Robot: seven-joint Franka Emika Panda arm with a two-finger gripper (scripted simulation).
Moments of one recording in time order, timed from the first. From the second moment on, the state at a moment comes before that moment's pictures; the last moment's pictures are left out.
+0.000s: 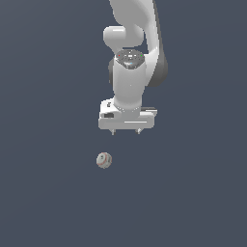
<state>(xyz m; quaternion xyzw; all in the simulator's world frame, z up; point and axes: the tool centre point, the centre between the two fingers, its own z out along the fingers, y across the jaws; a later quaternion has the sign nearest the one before) 0.015 0.010 0.189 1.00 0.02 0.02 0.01</state>
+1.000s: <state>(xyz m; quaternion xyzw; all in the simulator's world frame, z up) 0.047 -0.035 0.150 1.00 -0.06 0.01 0.00</state>
